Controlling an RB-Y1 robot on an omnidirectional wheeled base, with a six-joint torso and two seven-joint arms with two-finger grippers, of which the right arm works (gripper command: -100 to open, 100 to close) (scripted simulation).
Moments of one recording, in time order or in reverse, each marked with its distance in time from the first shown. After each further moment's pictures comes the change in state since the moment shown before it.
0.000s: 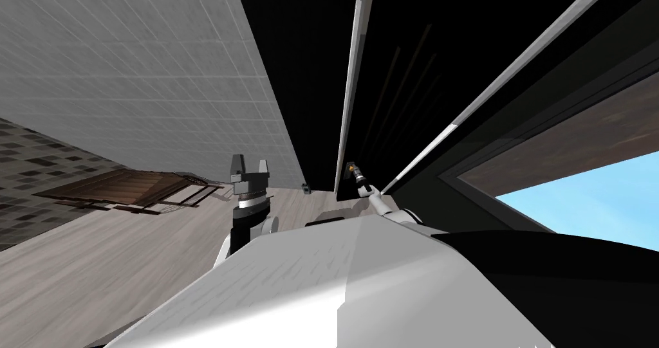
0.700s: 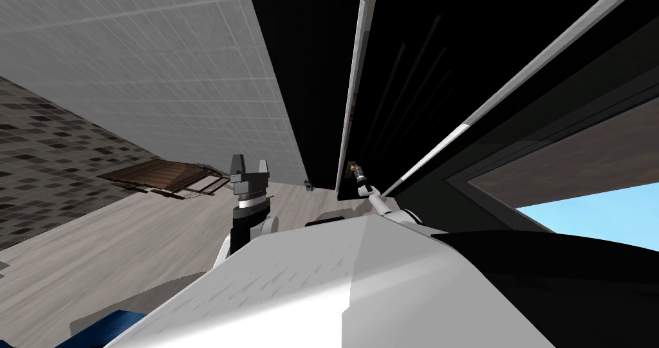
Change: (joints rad) arm -0.001 0.006 -0.014 0.005 -0.116 0.014 -0.175
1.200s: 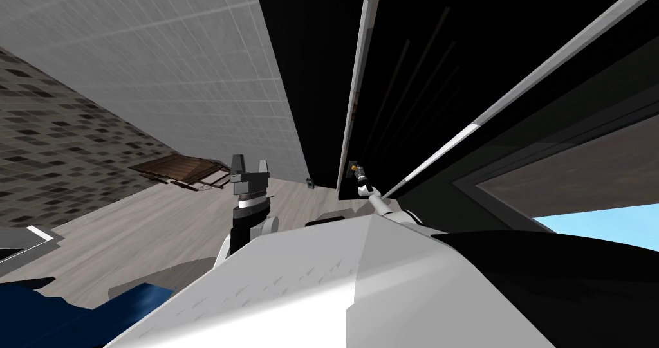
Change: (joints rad) arm 0.007 0.004 -0.010 -0.009 -0.082 0.016 -0.123
